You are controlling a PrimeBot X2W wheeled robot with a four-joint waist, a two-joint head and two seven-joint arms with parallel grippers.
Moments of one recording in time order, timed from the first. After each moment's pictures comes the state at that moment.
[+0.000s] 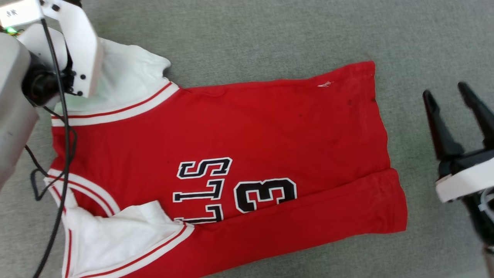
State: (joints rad) left arm -1.25 0.66 -0.92 0.67 -0.89 -0.13 0.72; right arm -0.27 -0.32 0.01 -0.08 0.37 0.13 0.01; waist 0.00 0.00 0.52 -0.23
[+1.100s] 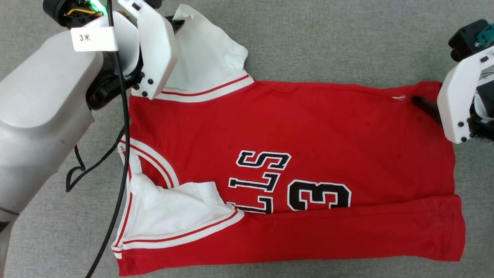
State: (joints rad) left arm -1.29 0.59 -1.04 0.43 -0.83 -0.13 0.41; right arm -0.85 -0.61 0.51 0.36 0.64 0.13 0.83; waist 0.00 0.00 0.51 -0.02
